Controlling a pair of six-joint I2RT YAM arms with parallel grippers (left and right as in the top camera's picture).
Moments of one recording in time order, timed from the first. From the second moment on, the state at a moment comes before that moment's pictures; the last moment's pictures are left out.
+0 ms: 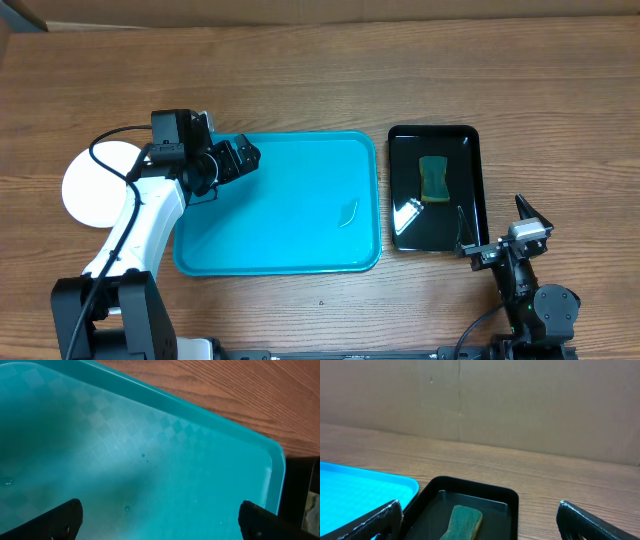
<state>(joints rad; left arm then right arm) 0.06 1.58 0.98 -0.46 0.35 -0.38 -0.01 0.01 0.02 -0.02 -0.20 -0.07</state>
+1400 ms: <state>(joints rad) 0.06 1.10 0.98 -0.46 0.34 -0.38 -0.01 0.01 0.02 -0.02 -0.20 -0.08</state>
